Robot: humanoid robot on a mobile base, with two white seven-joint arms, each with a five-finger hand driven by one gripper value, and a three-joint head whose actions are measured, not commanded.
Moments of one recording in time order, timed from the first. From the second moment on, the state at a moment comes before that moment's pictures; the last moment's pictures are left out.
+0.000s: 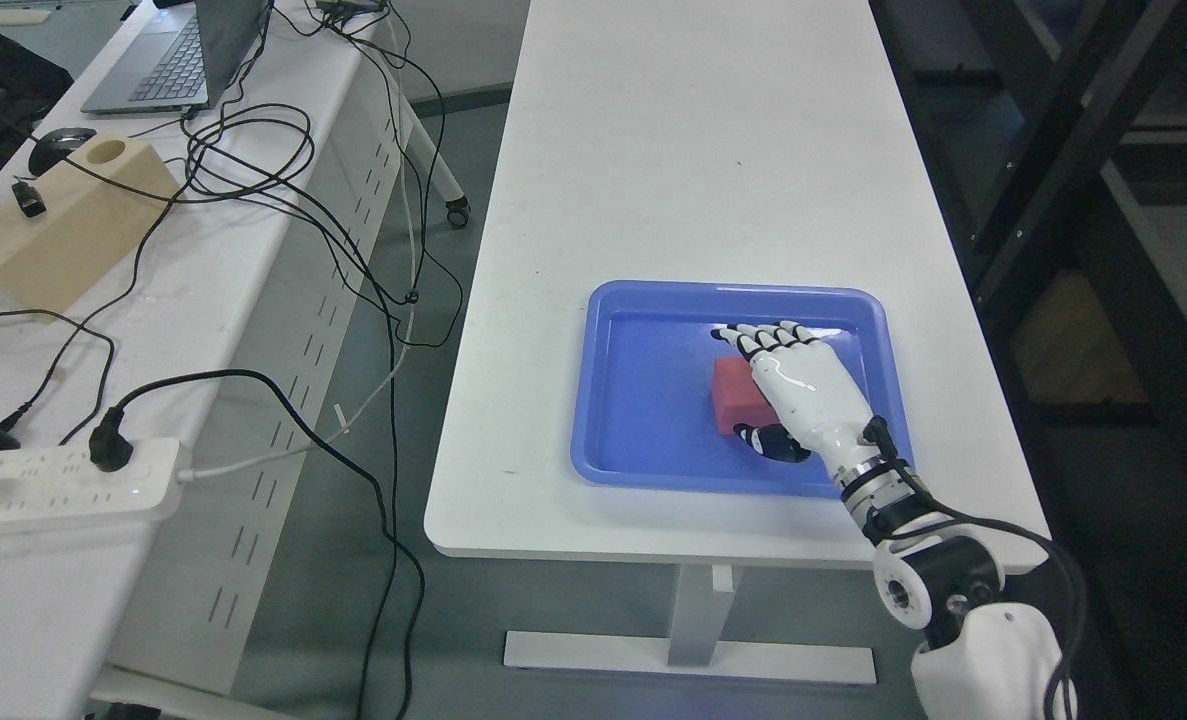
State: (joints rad) left arm 0.05 0.00 -0.13 0.00 0.13 -0.12 -0.17; right arm -0.05 0.00 0.14 -1.63 1.28 -0.28 0.15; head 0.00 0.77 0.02
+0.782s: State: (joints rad) left arm 0.05 0.00 -0.13 0.00 0.13 -0.13 -0.17; right arm -0.01 0.00 0.01 -1.63 0.94 -0.24 0.28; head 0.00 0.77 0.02
